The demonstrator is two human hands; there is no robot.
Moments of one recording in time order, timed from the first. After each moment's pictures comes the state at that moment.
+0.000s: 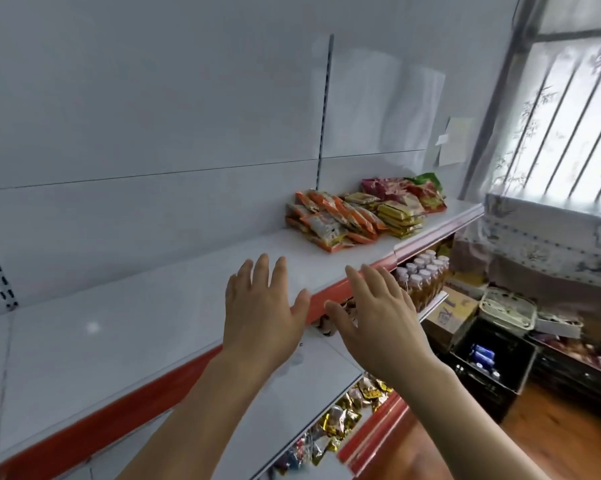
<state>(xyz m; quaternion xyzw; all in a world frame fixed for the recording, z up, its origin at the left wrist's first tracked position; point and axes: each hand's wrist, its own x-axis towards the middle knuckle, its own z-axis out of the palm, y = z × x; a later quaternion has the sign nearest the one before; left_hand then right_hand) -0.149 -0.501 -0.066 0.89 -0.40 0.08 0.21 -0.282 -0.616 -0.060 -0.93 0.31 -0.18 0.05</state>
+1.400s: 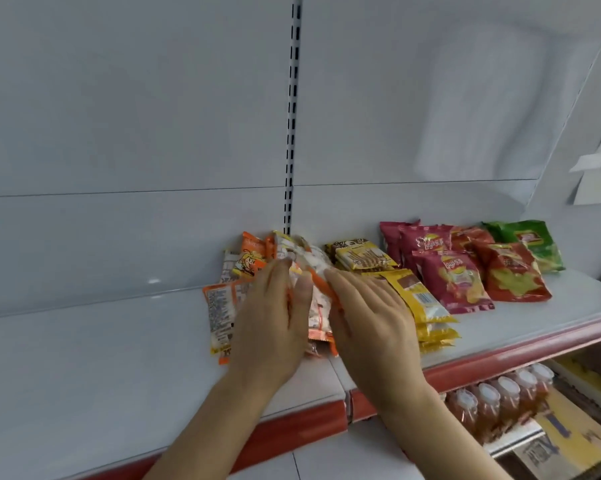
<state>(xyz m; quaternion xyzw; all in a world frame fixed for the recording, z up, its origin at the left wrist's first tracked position) -0.079 -0.872 -0.069 0.83 -0.27 0.19 0.44 -0.131 -1.011 -0.073 -0.84 -0.08 -0.53 0.09</state>
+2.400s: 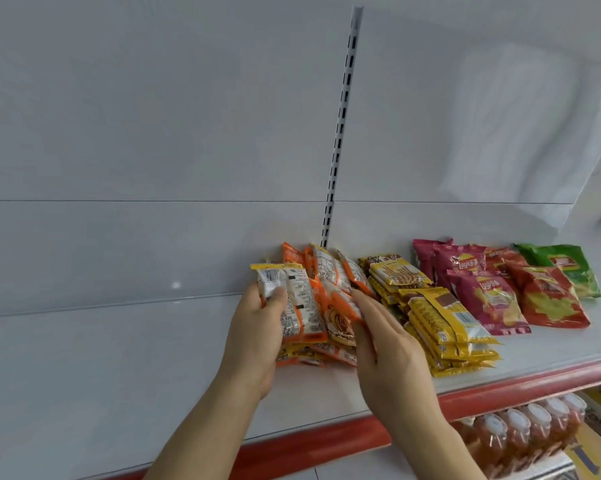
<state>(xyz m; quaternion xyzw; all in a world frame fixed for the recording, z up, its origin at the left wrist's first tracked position) -0.064 -0.815 -0.052 0.60 -0.06 -0.05 0.80 -0.135 -0.969 -0.084 -0.89 0.00 -0.38 0.27</state>
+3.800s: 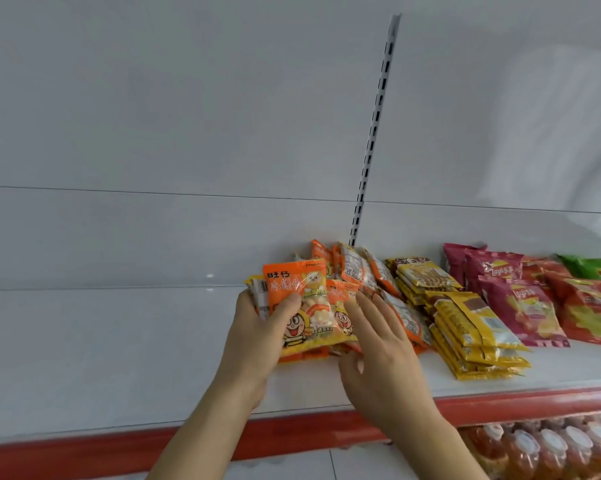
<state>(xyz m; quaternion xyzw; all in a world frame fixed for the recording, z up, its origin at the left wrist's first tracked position) -0.081 -0.780 -0.069 0.63 -0.04 0.01 0.77 -0.135 -0.946 -0.094 -0.94 -0.06 -0.29 0.17</state>
